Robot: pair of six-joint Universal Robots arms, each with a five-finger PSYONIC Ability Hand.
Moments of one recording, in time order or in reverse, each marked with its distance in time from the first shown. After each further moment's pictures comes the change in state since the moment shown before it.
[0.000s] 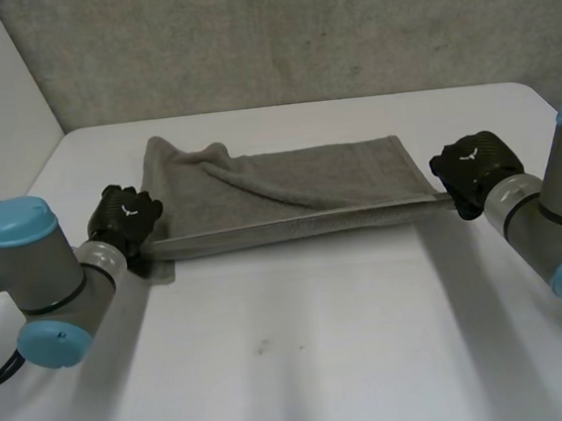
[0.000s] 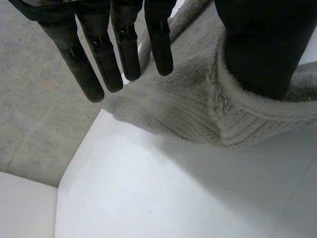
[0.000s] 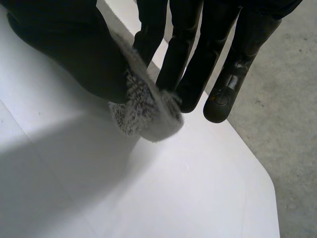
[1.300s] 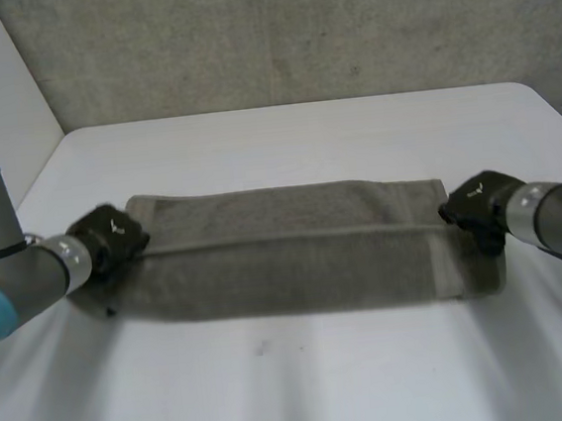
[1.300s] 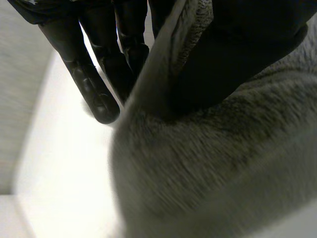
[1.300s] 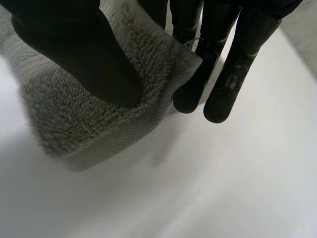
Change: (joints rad) left arm 0.083 0.086 0.139 -0.572 0.124 0.323; right arm -0.076 0.085 -0.179 0.460 -0.122 -0.180; left_hand 0.666 0.718 0.716 0.720 0.705; right_hand 0.000 0.000 0.009 0.000 0.006
